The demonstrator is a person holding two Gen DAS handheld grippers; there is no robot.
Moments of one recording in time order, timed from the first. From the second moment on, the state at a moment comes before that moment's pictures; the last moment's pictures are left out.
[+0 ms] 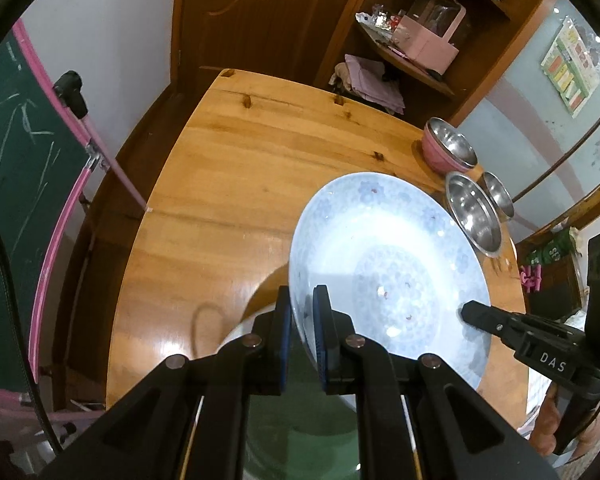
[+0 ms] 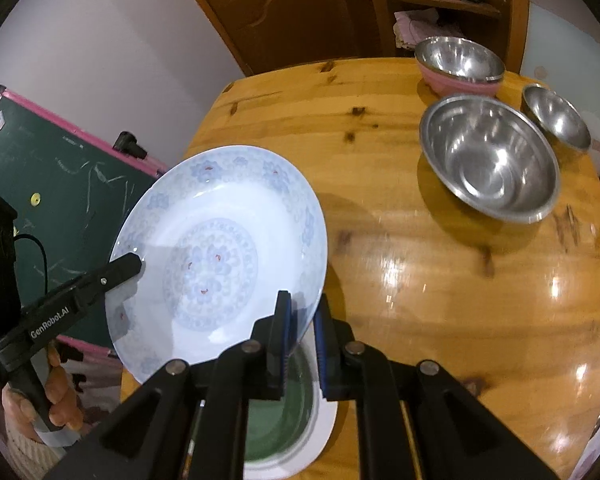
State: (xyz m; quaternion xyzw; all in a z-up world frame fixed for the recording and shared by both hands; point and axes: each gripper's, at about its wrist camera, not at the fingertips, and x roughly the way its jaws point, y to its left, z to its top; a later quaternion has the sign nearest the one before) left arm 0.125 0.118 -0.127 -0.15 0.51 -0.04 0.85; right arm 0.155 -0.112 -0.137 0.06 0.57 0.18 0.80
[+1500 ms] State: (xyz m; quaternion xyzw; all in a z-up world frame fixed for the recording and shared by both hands) left arm 0.028 0.121 -0.205 -0.14 0.54 -0.01 0.83; right arm 0.052 -0.100 -0.194 0.02 0.58 0.18 0.80
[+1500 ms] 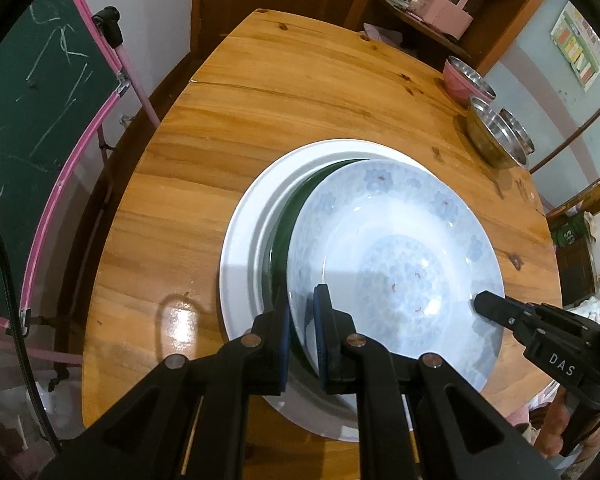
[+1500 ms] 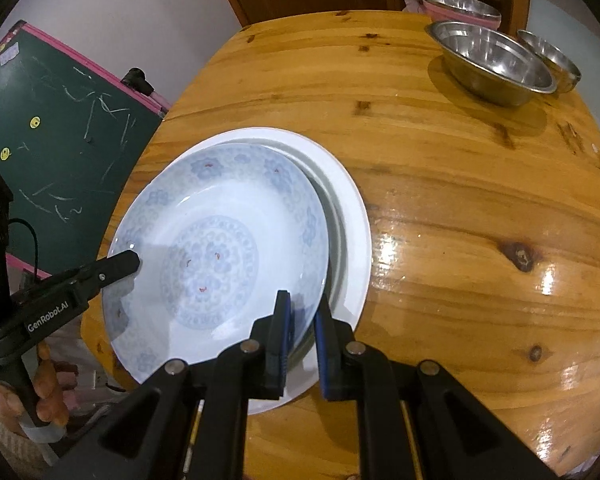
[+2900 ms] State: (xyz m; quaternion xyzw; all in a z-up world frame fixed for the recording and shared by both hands) left arm 0.036 0.098 -0.183 -0.09 0.54 -0.03 0.84; right arm 0.048 -0.071 -0.193 -0.10 0.54 0.17 0.82
